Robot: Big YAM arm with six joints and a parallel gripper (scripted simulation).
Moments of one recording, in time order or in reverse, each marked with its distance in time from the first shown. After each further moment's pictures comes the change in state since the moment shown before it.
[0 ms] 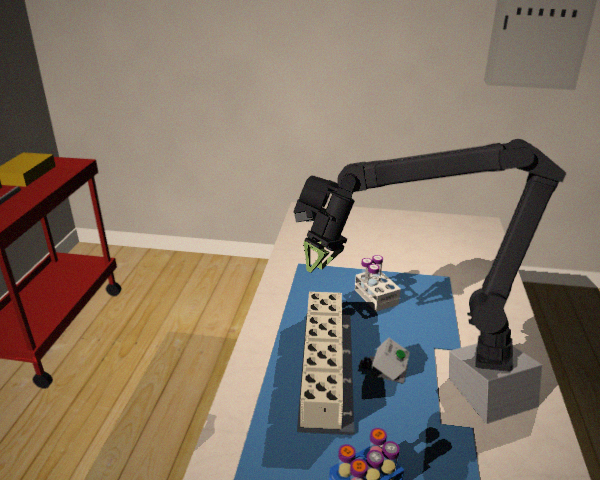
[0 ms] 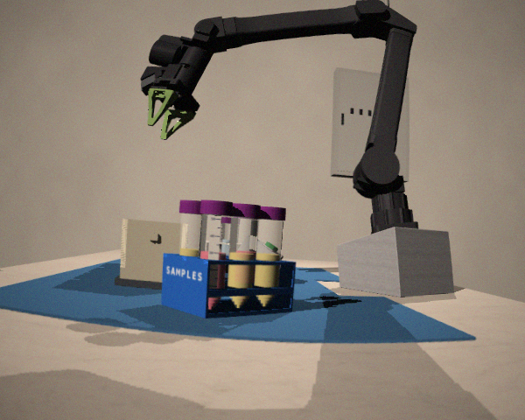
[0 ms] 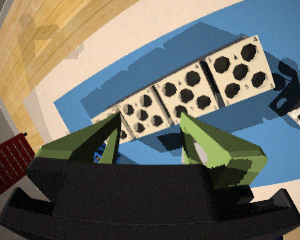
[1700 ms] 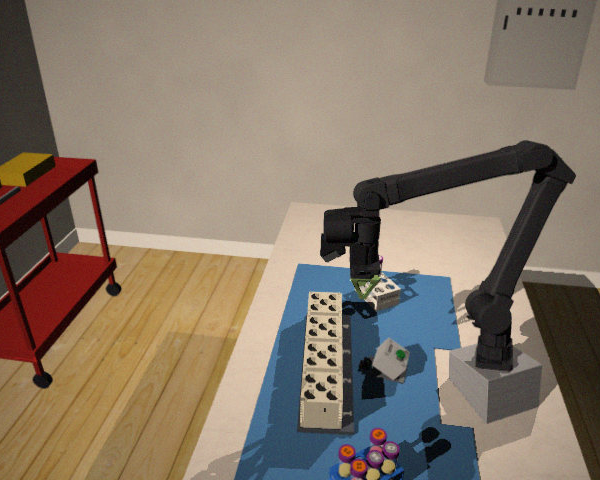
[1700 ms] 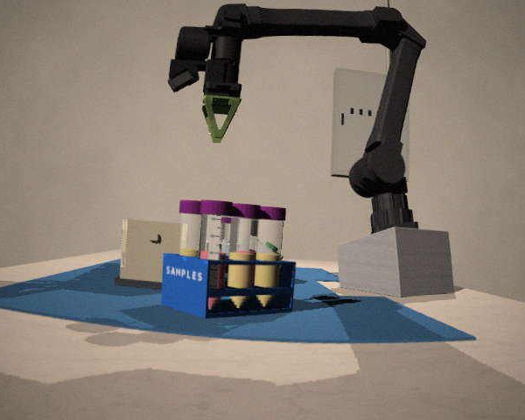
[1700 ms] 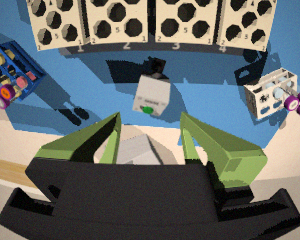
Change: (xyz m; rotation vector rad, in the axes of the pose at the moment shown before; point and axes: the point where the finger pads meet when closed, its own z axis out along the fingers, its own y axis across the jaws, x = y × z) arm 0.135 -0.010 -0.009 0.293 0.266 -0.561
